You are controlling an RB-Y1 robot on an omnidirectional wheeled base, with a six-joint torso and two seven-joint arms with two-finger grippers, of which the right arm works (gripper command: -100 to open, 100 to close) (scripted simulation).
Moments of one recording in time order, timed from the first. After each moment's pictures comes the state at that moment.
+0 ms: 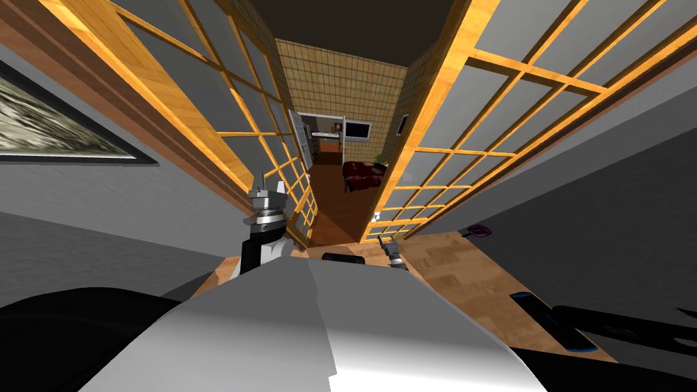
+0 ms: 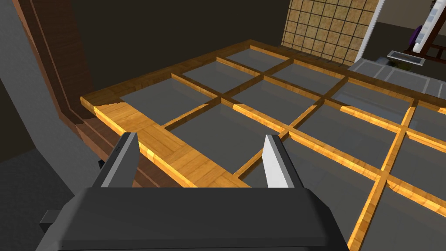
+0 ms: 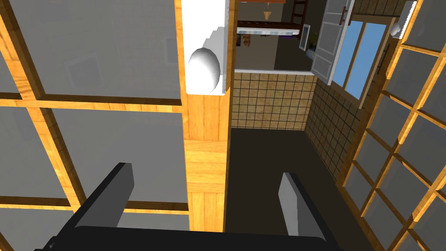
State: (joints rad) arm 0.30 -0.16 -0.21 -1.02 0.48 -1.01 0.99
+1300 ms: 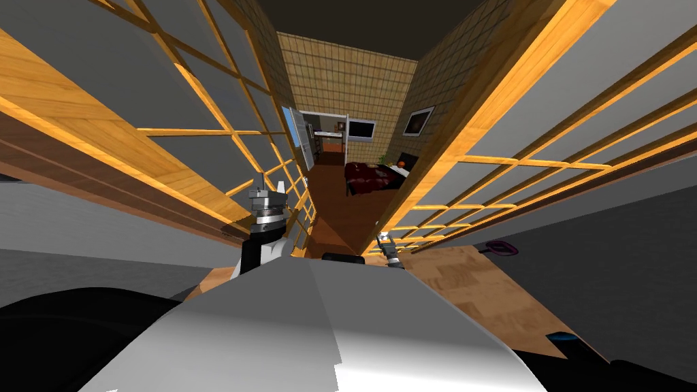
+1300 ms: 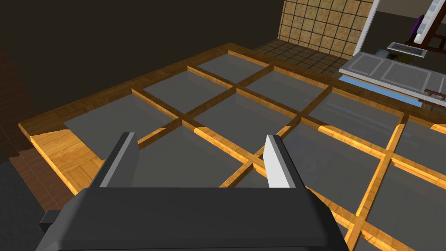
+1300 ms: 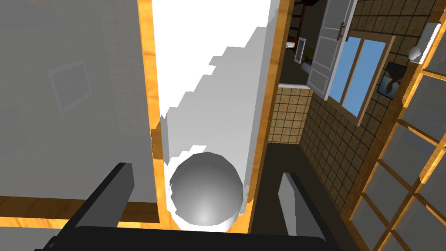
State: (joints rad) arm 0.25 -0.13 -0.22 -0.92 0.50 -1.01 1.06
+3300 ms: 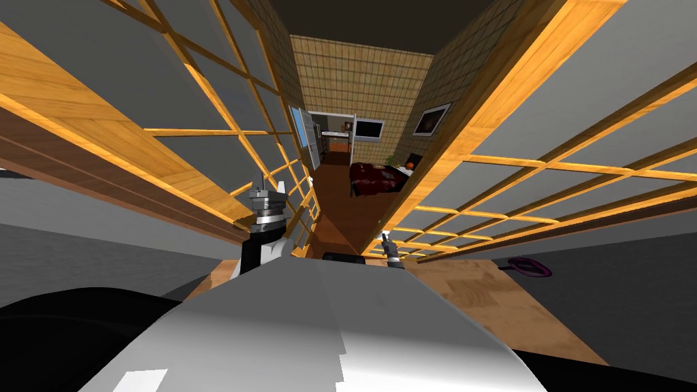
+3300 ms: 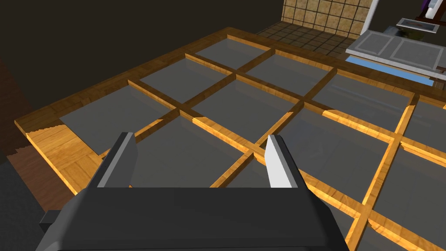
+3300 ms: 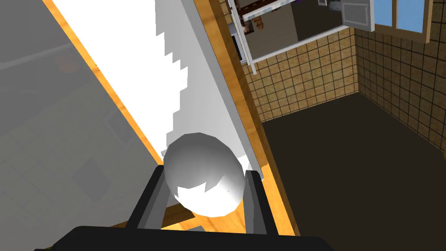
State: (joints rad) arm 0.26 -0.12 -0.19 -0.93 0.32 -1.00 0.74
